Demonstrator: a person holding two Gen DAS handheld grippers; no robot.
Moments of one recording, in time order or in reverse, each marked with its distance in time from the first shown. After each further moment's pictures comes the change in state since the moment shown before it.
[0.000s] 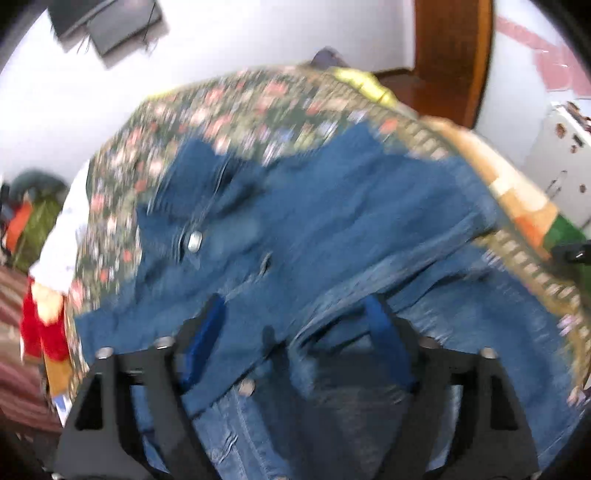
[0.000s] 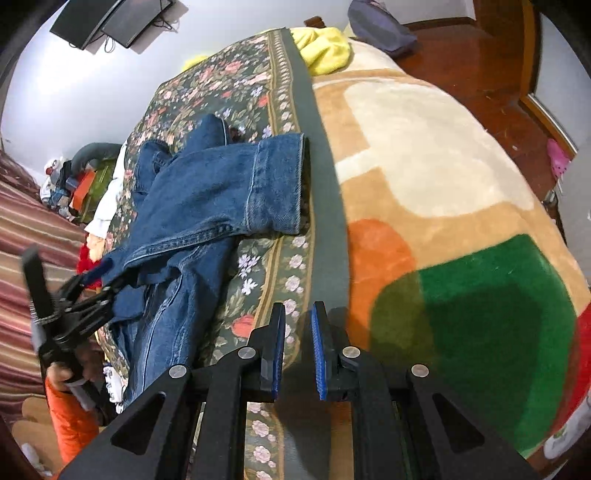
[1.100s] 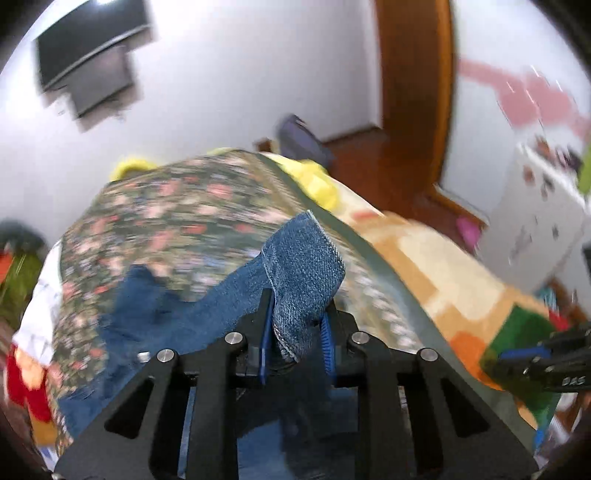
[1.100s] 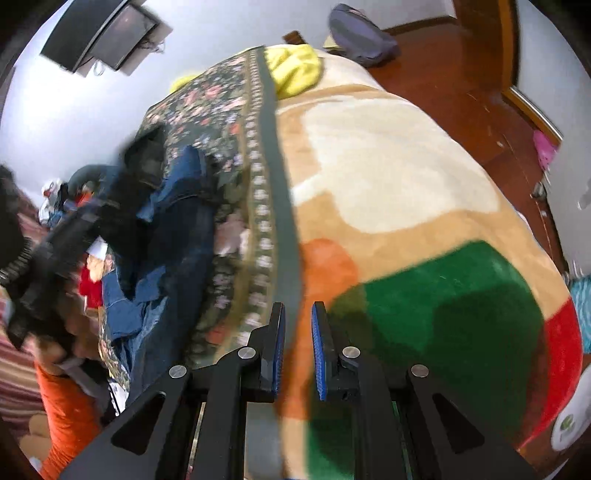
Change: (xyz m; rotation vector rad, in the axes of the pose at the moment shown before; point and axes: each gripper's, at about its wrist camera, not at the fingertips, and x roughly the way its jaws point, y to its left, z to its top) left arm -0.028 -0.036 0.092 -0.026 -0.240 -0.069; right arm -0.023 -0.029 0.007 0.039 -0.042 0.003
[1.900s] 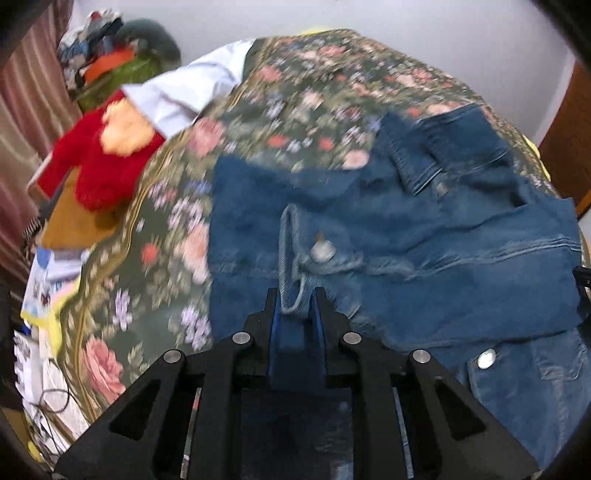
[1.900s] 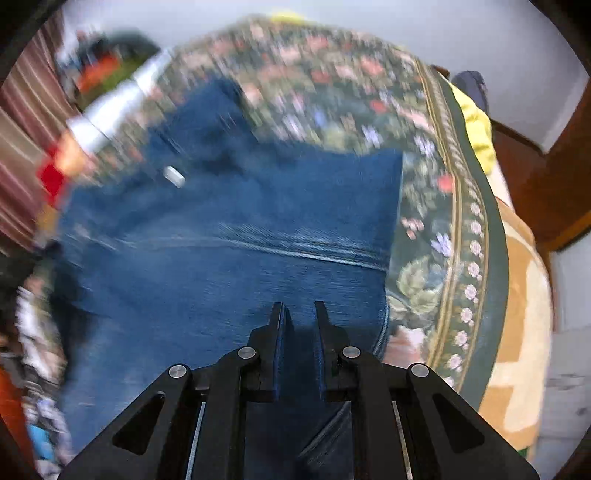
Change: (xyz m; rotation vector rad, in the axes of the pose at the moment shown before) left arm -0.008 0.282 -0.240 -0.550 0.288 0.281; right arm 0.159 0.207 0.053 -0.575 0.080 -0.288
